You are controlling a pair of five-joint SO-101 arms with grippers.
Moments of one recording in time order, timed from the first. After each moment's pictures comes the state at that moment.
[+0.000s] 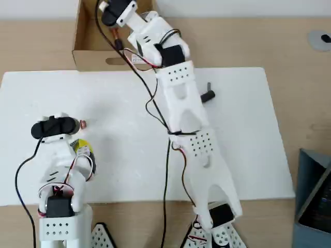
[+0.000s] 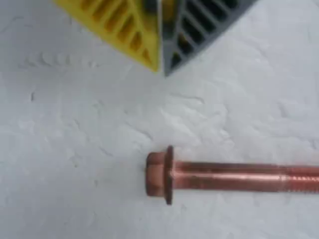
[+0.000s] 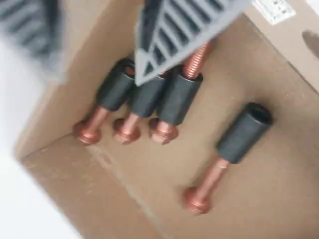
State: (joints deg) left arm -6.2 -104.1 96.3 53.3 -1.1; right arm -24.4 63.6 -90.8 60.8 24.7
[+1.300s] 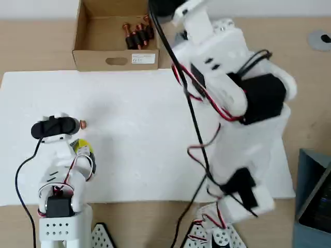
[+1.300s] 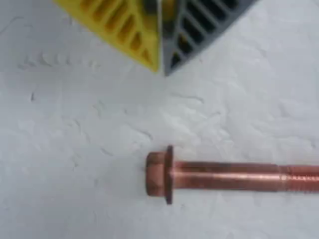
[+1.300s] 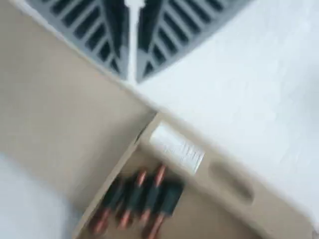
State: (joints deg) left arm -6.2 -104.1 96.3 53.3 -1.1; right arm -21.1 0.8 -61.7 101.2 10.2
